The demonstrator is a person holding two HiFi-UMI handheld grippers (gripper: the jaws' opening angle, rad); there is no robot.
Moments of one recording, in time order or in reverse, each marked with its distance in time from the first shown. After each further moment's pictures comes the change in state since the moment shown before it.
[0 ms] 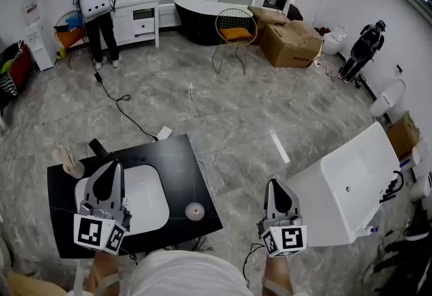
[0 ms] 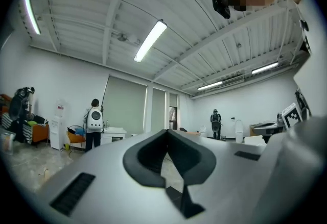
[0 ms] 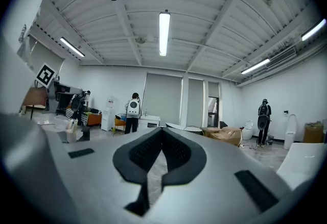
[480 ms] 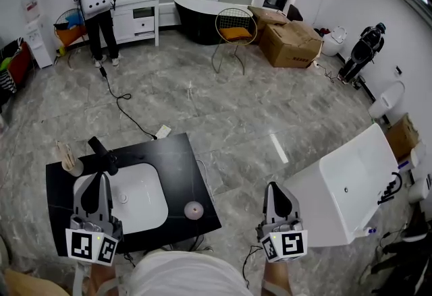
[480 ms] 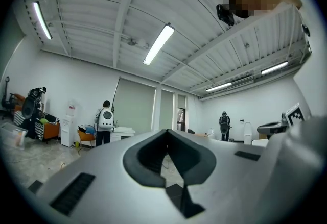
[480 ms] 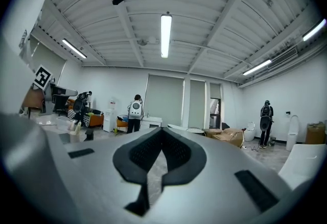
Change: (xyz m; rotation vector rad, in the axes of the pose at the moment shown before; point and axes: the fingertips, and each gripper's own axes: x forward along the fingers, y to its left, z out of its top) left arm -0.042 0.018 0.007 -0.029 -0.012 0.104; right arm -0.012 0.011 0.017 -0.004 -0.014 0.018
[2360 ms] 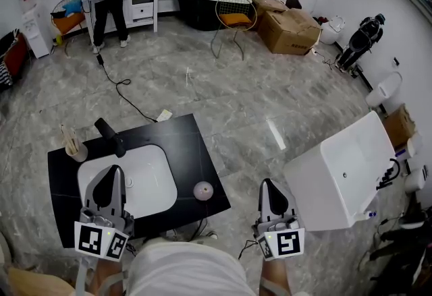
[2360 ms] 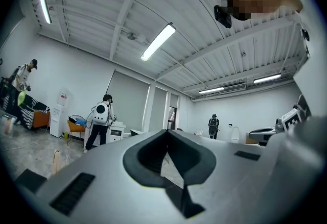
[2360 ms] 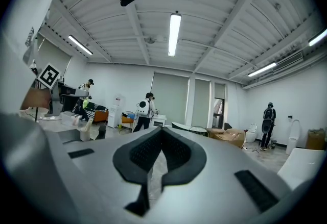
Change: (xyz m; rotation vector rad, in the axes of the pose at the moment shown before) left arm -0.034 0.004 -0.020 -0.075 0.022 -0.107; right arm -0.032 0.079 -0.007 -0.046 0.026 0.032
